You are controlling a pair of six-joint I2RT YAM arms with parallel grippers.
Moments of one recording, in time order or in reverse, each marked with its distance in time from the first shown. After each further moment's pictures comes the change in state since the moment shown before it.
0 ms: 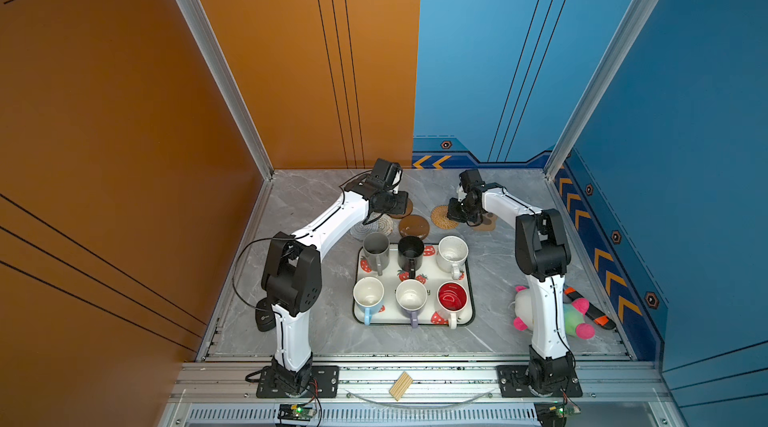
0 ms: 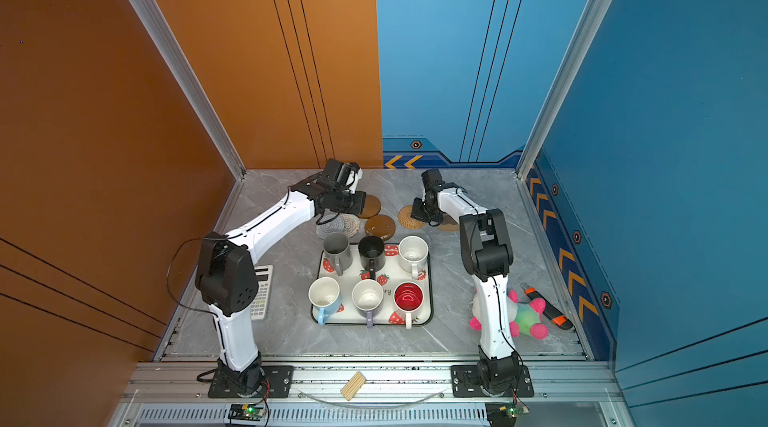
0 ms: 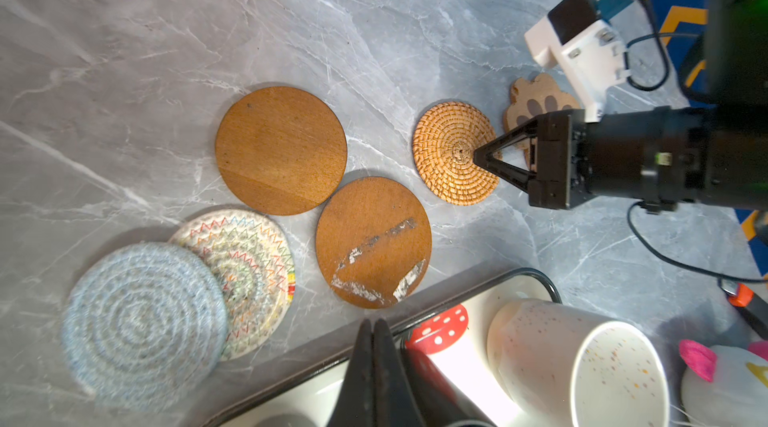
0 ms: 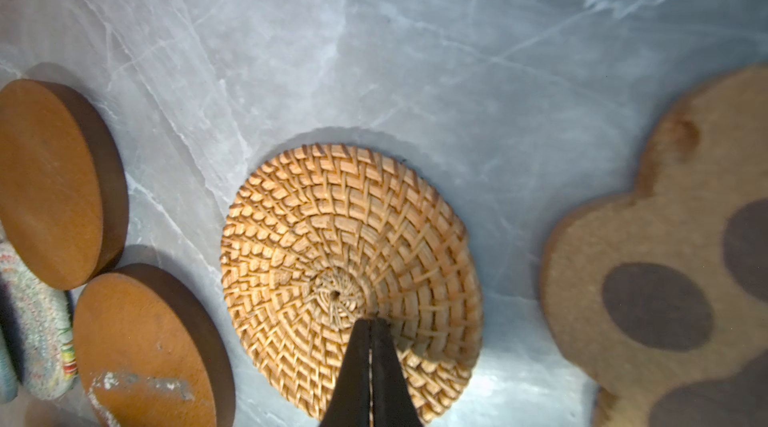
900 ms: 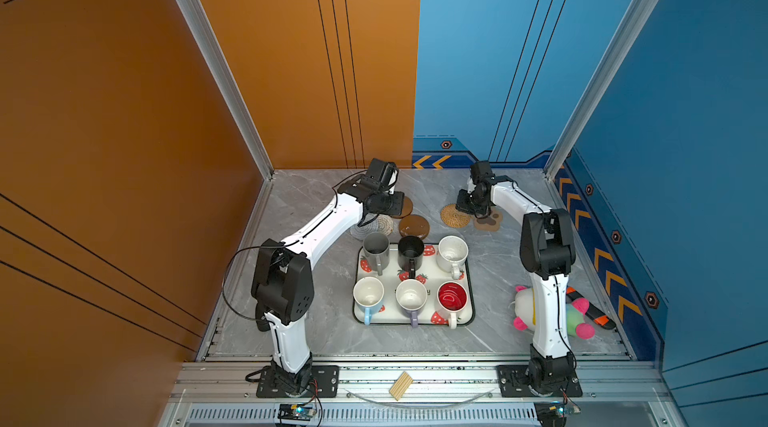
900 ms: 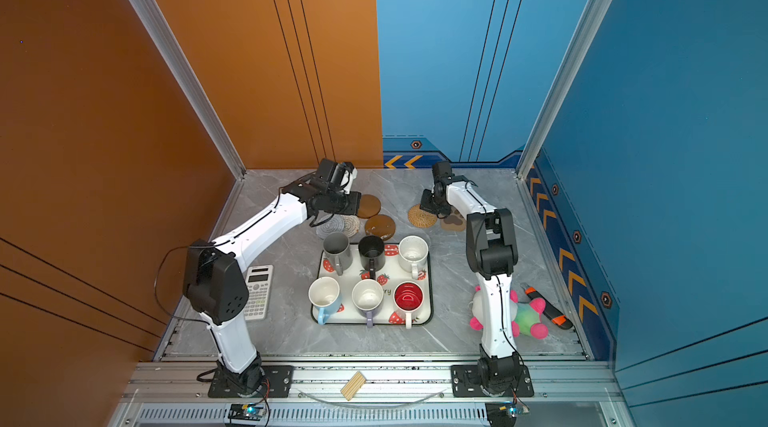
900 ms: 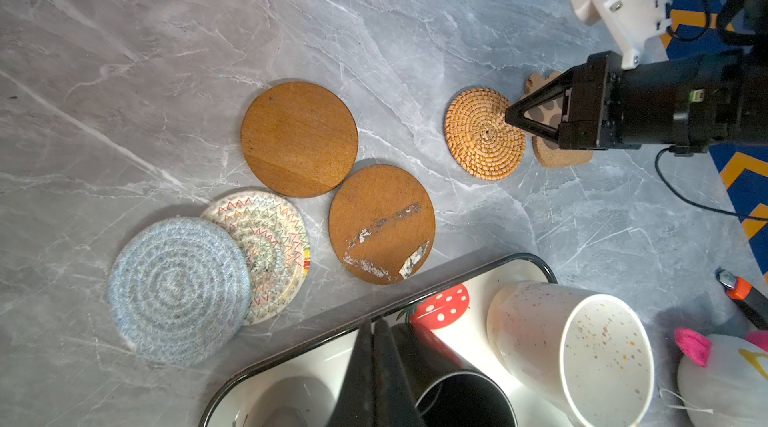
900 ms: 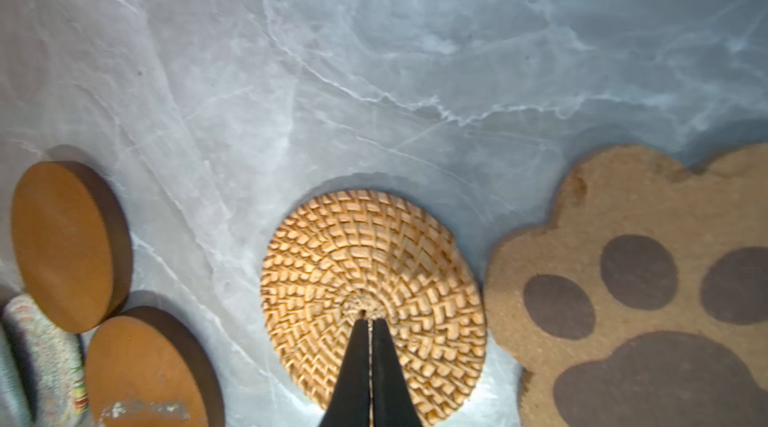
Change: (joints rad) left arm 0.001 -0.067 -0.042 -0.033 -0.026 0.001; right arm -0.053 0.002 0.088 -0.047 0.018 -0.001
